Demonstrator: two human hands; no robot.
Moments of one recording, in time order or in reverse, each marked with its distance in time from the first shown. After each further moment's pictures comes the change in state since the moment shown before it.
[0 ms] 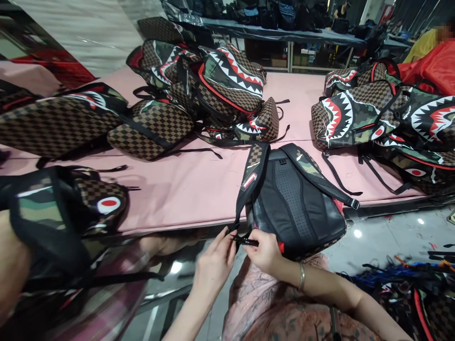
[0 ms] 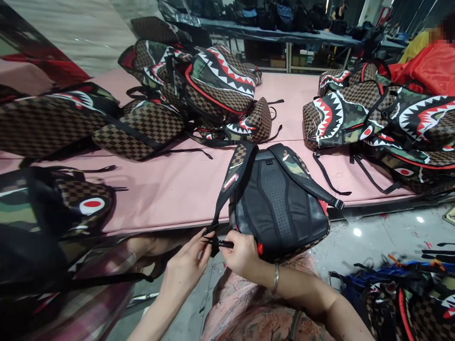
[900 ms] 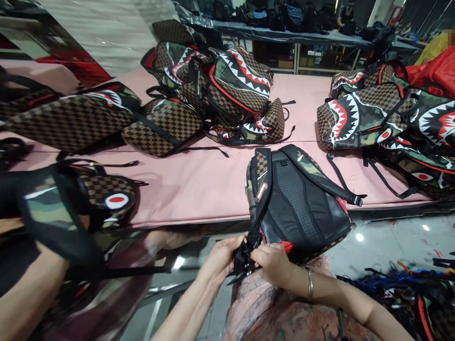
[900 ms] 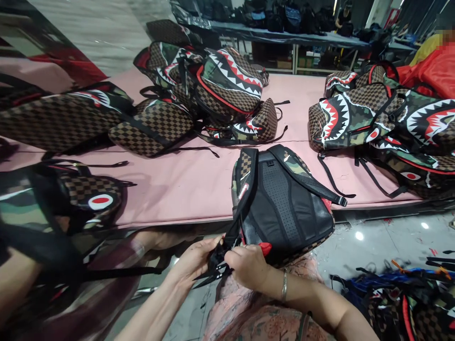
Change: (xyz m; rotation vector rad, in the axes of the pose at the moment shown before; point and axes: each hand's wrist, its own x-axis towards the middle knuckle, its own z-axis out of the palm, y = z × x) left_hand 0.019 0.034 -0.016 -1.123 -0.414 -0.938; right_hand -0.024 0.008 -0.012 -0.639 -0.172 -0.471
